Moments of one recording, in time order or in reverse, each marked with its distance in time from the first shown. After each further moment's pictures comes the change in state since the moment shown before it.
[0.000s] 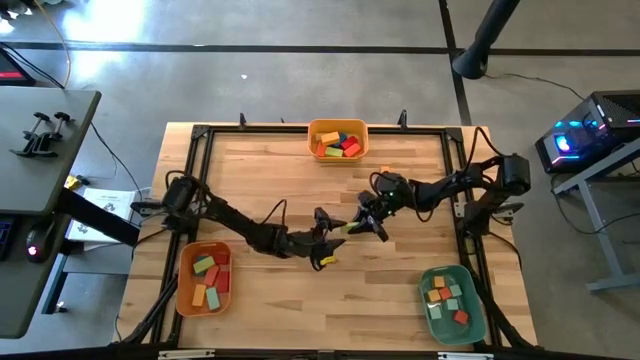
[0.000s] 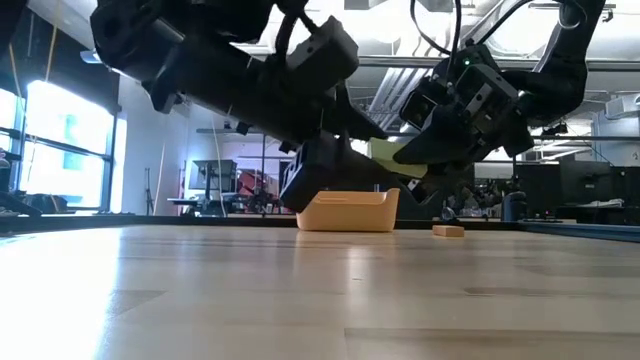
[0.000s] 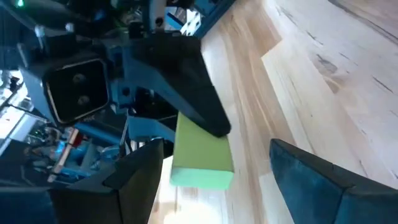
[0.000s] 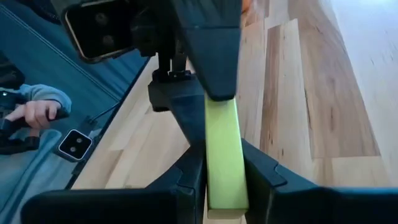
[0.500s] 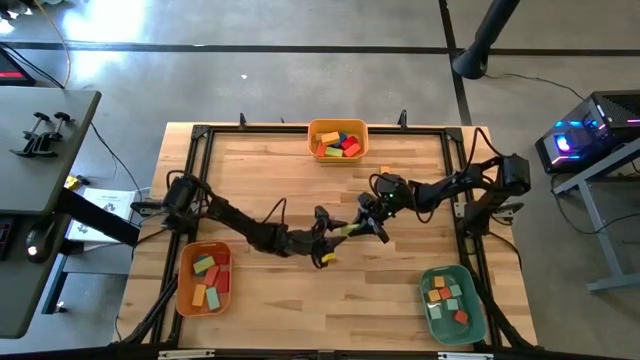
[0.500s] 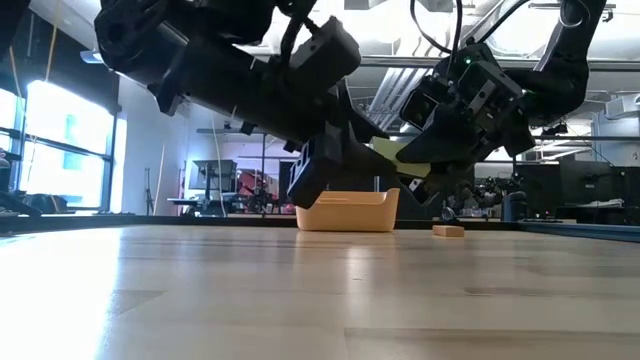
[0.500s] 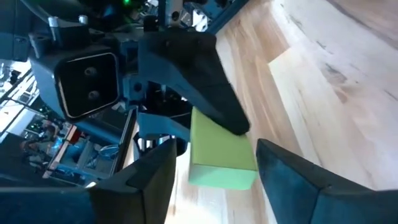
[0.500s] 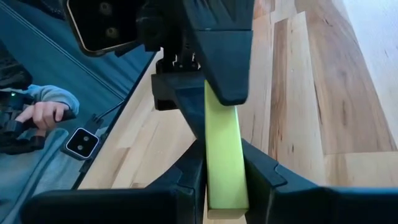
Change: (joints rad) left arm 0.009 0.010 0.000 0.039 0.010 -0.028; right arm 0.018 0.000 0.000 -0.005 -0.006 0.021
